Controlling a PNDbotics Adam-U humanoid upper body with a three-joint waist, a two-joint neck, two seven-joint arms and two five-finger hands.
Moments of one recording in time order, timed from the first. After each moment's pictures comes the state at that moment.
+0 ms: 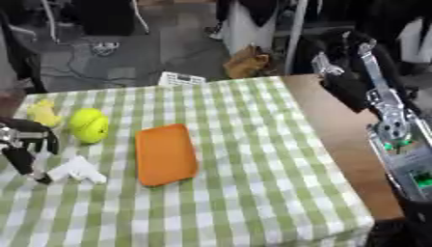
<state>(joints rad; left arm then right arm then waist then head) -0.80 0.44 -0.20 -0.76 -1.17 -0.37 -0.73 -0.24 -0.51 0.04 -1.83 0.25 0.06 -0.09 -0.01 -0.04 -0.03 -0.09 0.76</state>
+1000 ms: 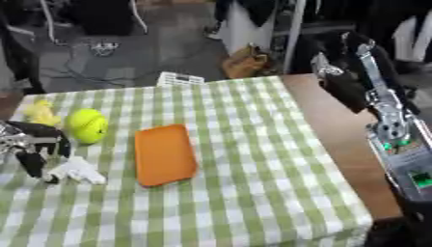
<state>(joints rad) -0.81 0.38 -0.16 -0.71 -1.31 -0.41 -0.57 -0.24 -0.51 0.04 -1.83 0.25 0.06 -0.09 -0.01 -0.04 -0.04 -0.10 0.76</state>
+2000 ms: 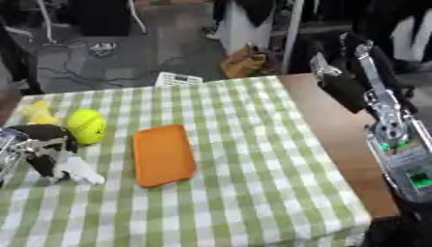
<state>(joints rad) -0.81 0.34 -0.14 -0.66 -1.36 -0.37 -0.43 -0.24 -0.51 0.04 -1.83 0.24 0.06 -0.08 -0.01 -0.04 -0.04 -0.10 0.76</state>
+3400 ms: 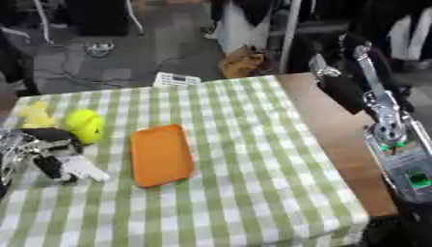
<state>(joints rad) -0.85 0.30 -0.09 -0.58 -1.40 -0.34 -0.42 -0.24 -0.50 0.04 -1.83 0.24 0.06 -0.08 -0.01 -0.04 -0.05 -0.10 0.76</state>
